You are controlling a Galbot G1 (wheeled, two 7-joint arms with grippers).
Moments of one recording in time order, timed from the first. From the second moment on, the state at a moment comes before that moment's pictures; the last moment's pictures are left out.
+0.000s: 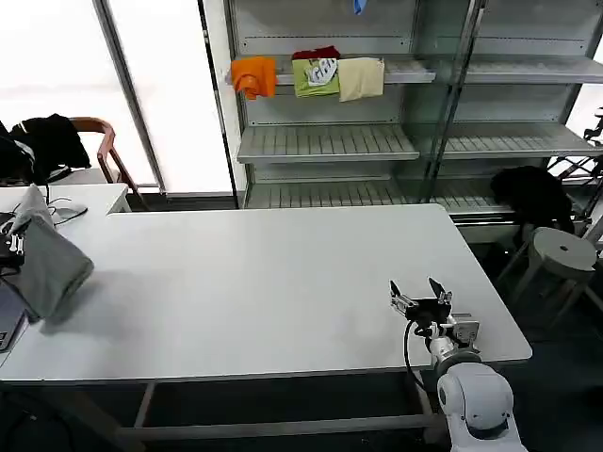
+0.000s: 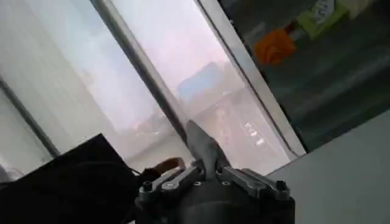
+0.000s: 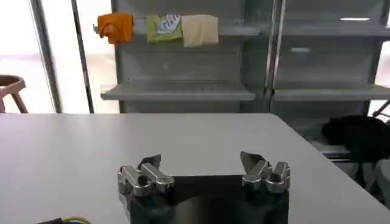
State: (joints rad) left arm 1.02 -0.82 -0.99 -1.65 -0.08 0.32 0.38; right arm -1.17 1.42 0.57 2.00 0.14 -0.54 -0.04
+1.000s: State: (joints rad) left arm 1.09 -1.31 -0.49 -1.88 0.00 0.44 0.21; right arm -1.19 1.42 0.59 2.01 0.13 -0.55 -0.04
